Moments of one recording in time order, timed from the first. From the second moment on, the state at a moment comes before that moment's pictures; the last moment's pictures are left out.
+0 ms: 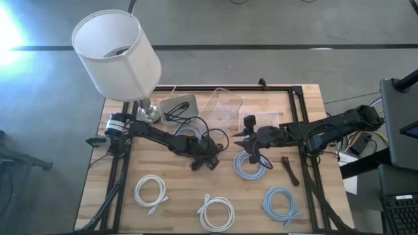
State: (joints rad) left arm -0.11 1.91 1.13 -0.23 -0.20 -0.84; right arm 0.17 1.22 0.83 -0.20 0.33 -0.46
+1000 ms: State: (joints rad) left arm -0.15 1.47 1.15 -0.57 -0.40 -0.70; right arm 0.17 1.22 0.83 -0.18 0.33 -0.44
